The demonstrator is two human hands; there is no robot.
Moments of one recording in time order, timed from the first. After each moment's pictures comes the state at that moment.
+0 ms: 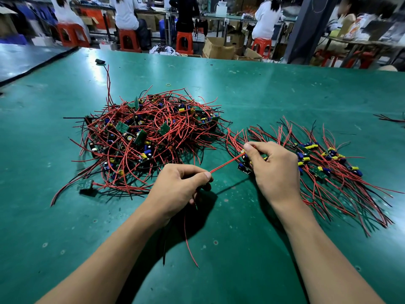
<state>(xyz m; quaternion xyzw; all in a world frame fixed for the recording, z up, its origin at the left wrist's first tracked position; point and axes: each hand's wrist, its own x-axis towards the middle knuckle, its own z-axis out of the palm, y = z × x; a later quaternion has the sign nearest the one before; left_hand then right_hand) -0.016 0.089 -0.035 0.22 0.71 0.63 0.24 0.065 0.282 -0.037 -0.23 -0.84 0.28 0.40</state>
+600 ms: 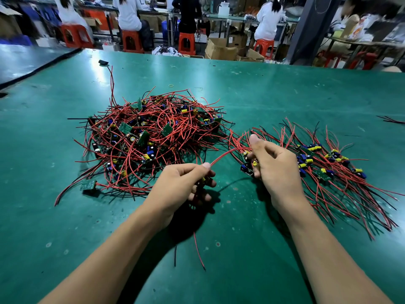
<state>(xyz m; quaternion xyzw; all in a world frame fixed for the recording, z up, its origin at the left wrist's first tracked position) -0.016 0.090 -0.029 0.15 0.65 0.68 0.31 0.058 0.278 -0.032 -0.24 -0.71 0.57 0.34</state>
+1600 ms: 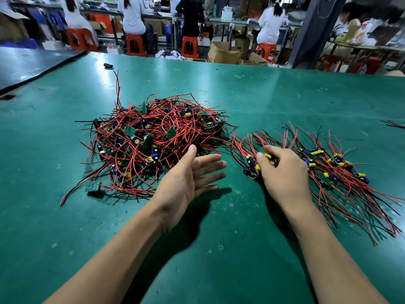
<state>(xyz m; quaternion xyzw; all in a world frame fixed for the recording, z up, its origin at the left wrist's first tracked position) -0.019 0.094 -0.025 0.17 0.53 0.74 0.38 0.067 0.285 -0.029 -0.32 -0.85 0.28 0.31</state>
